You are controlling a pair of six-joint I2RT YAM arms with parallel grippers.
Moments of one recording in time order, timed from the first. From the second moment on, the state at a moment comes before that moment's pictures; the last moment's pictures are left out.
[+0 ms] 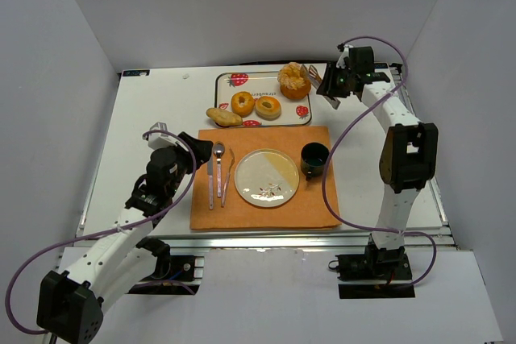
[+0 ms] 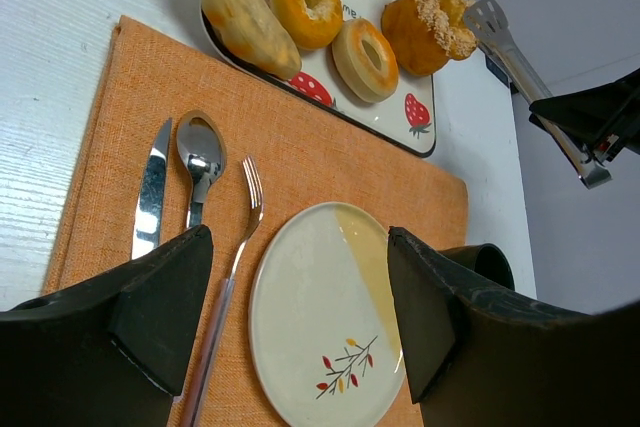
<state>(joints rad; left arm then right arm) -0.41 0.81 0.47 0.07 -0.20 -0.82 0.15 1.99 1.72 -0.43 -0.30 0.20</state>
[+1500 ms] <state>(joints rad) -0.41 0.74 0.47 0.10 -0.23 -0.81 0.20 1.46 1.15 -0.79 -1.00 -0.26</state>
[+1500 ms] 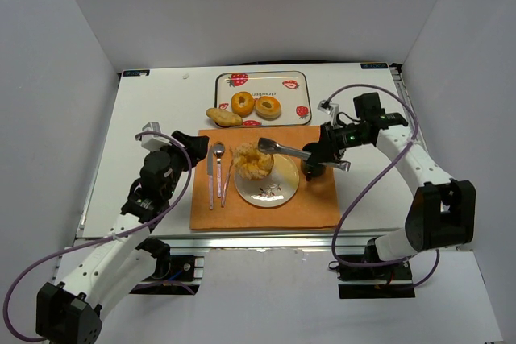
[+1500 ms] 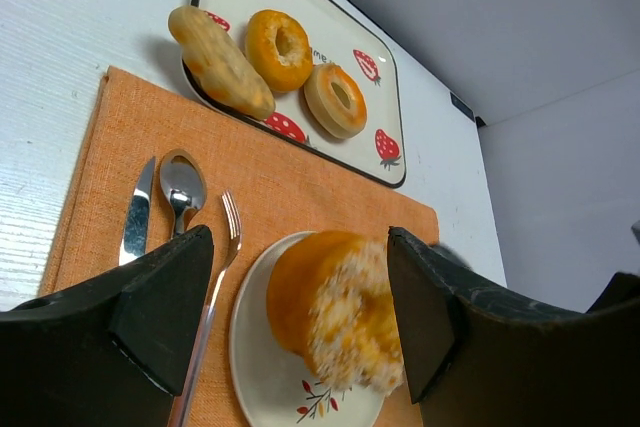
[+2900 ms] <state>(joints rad) -0.41 0.71 0.46 0.10 -0.23 -0.82 0.20 1.53 1.35 -0.67 -0.71 -0.24</state>
